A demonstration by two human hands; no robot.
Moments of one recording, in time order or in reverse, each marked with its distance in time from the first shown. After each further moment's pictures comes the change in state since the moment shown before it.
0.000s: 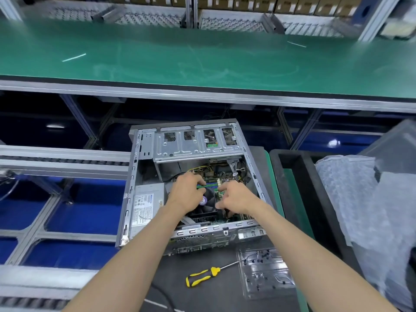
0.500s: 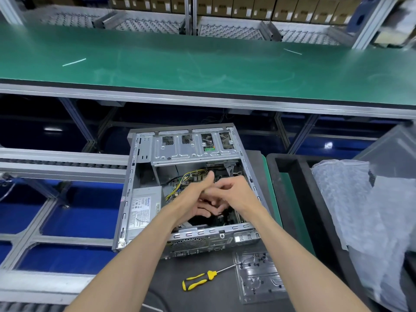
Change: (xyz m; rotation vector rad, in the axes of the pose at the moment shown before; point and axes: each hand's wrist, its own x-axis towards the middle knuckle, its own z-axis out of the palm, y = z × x) left_hand -0.020 0.023 -0.013 -1.096 -0.559 -0.214; right_hand -0.018 -0.004 -0.002 0.662 0.103 -0.314
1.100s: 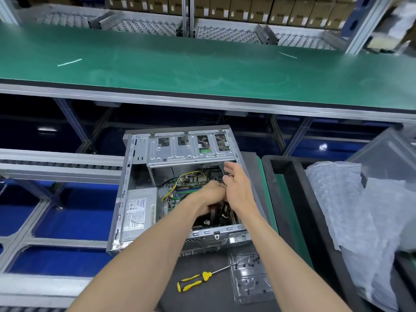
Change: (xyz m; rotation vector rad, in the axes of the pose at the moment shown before) left_hand 0.047 0.016 0.051 0.232 0.129 -0.099; right_hand 0.009 0.001 -0.002 -0.201 0.415 -0.097
